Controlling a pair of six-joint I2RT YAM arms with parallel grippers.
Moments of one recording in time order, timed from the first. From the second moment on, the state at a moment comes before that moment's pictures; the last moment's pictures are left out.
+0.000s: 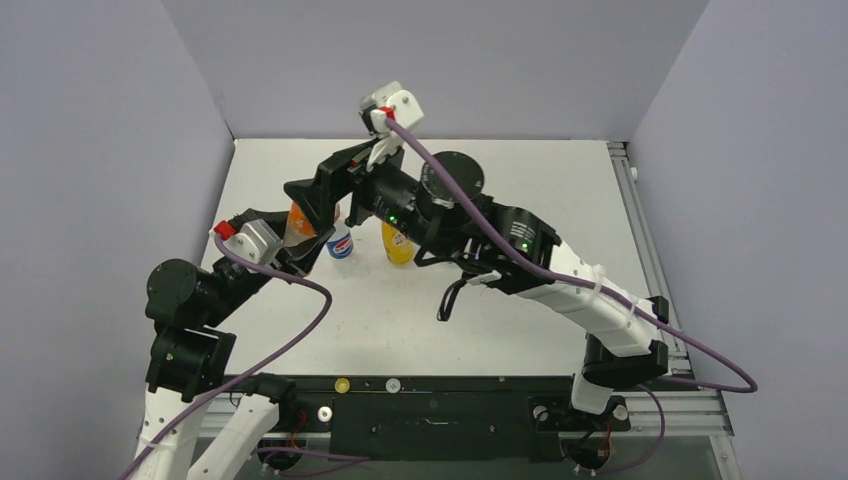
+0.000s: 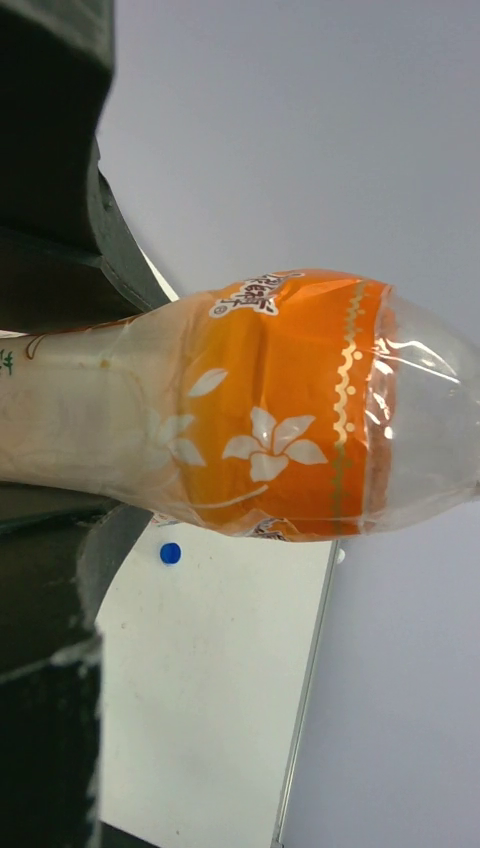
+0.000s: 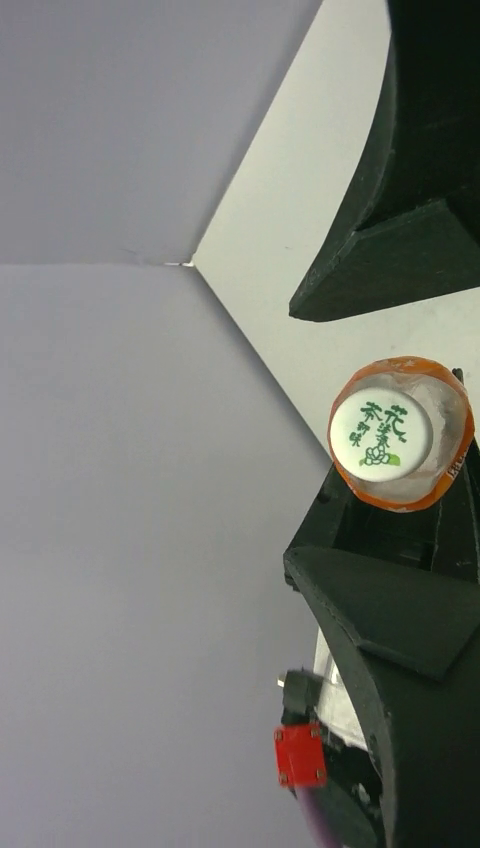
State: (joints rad) left arm -0.28 0.60 1.03 -0.21 0.55 0.10; right arm 1.29 1.70 2.33 -0.47 0.32 0.19
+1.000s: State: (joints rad) left arm -0.27 0.65 1.04 -0.14 0.97 -0.36; right arm 1.10 1.54 2.00 -0.31 -0.44 0.23
